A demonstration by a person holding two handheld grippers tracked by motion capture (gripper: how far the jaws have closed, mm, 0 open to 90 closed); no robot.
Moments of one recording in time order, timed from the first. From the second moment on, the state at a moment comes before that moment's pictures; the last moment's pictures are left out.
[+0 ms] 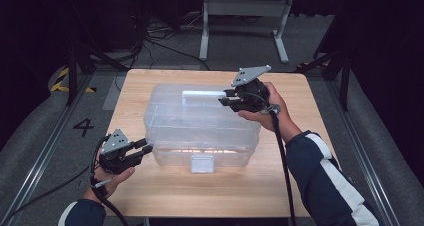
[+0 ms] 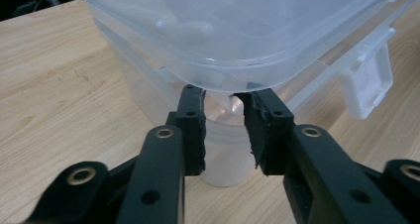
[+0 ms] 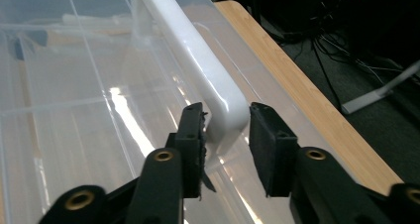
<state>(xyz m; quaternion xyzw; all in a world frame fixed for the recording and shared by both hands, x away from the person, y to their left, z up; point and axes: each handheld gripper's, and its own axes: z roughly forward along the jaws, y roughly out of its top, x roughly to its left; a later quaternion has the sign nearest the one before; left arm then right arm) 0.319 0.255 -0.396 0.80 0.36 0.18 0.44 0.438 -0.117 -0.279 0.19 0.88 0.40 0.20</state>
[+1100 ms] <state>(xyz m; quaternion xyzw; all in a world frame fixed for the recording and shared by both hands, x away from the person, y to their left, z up) 0.327 0.248 -0.375 0.80 0.33 0.23 0.45 0.392 -0.267 -0.318 0.28 0.80 0.45 0.26</state>
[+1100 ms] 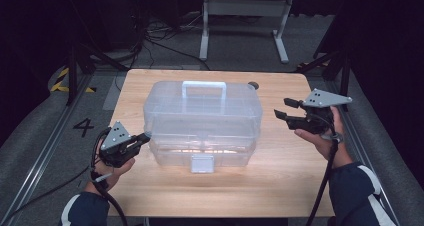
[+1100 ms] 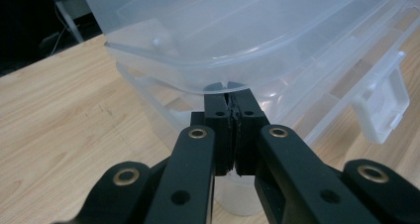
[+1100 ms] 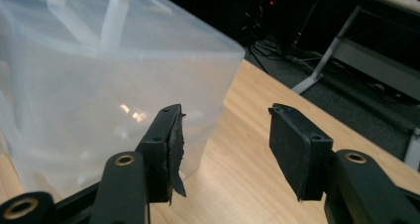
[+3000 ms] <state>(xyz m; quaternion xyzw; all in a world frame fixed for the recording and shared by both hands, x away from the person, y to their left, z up) 0.303 0.266 -0.383 0.81 0.32 0.26 0.42 0.376 -0.212 -0.357 0.24 0.73 0.53 0.37</state>
